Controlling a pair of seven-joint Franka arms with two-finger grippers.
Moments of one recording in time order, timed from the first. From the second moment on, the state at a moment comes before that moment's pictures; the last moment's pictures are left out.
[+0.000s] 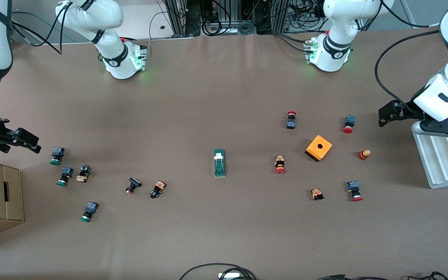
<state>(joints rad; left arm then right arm) 0.03 0.00 -0.11 -1.68 -0.01 1.68 0.05 -0.06 0.00 -0.05 -1.75 0.02 1.87 -0.05</state>
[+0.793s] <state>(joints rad) 0.03 0.00 -0.38 -1.68 -0.01 1.70 -0.36 -0.06 0.00 -0.05 -1.75 0.02 1.87 -0.05</state>
